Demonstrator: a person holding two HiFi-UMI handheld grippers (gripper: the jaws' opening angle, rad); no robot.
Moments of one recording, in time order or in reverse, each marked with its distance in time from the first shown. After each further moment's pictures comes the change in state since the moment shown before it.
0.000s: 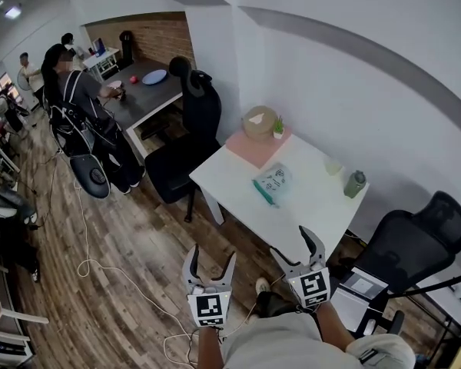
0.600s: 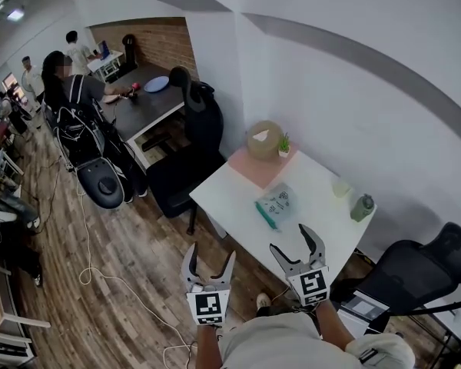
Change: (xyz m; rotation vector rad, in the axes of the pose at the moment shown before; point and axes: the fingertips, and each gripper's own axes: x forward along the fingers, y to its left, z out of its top) left arm 0.111 0.027 0.020 0.026 -0.004 0.026; right arm 0.096 -0.073 0.013 0.004 -0.031 0.017
